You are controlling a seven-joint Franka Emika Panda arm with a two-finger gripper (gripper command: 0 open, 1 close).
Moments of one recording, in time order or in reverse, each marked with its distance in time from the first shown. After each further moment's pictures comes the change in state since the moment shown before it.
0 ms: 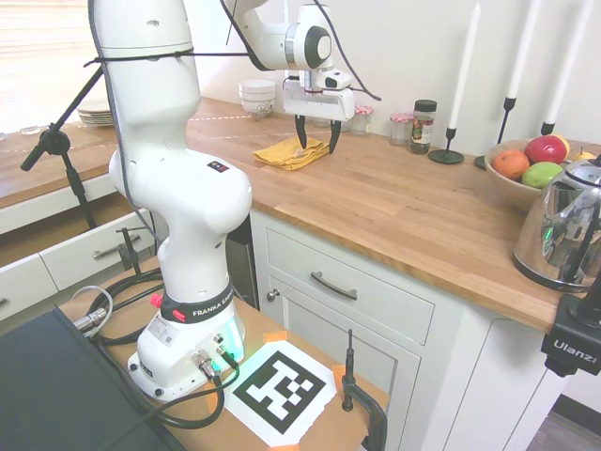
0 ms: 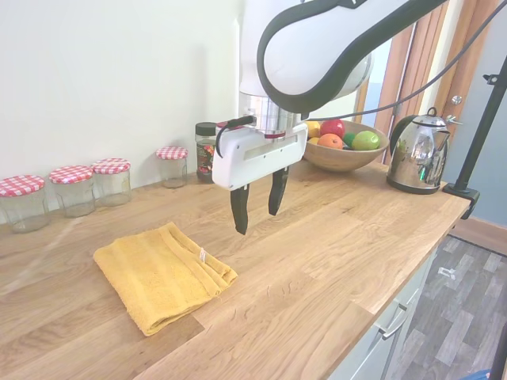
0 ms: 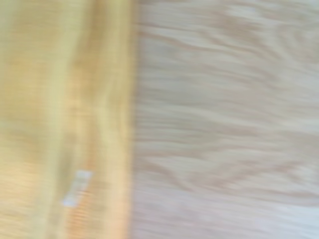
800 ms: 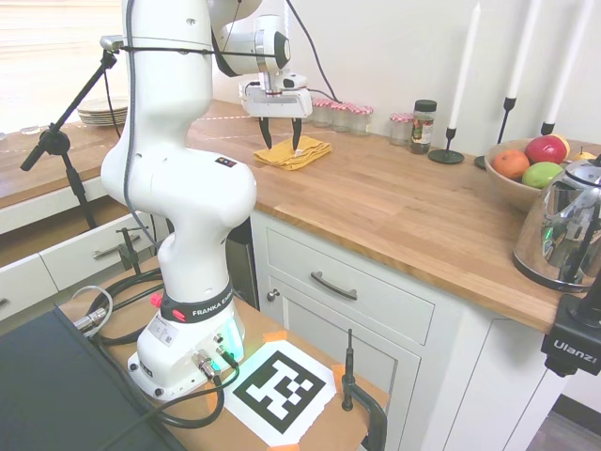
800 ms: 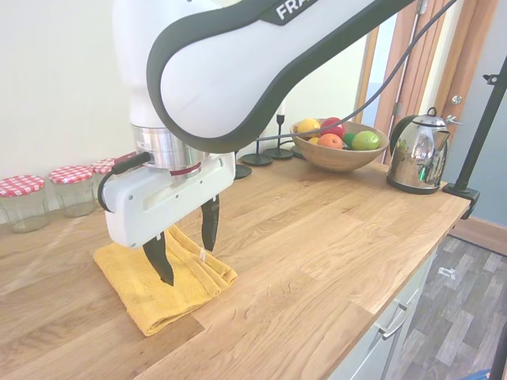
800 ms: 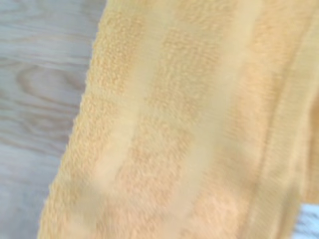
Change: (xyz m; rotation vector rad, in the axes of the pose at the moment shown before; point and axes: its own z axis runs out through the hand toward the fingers) arm -0.078 -0.108 0.025 -0.068 0.011 -0.099
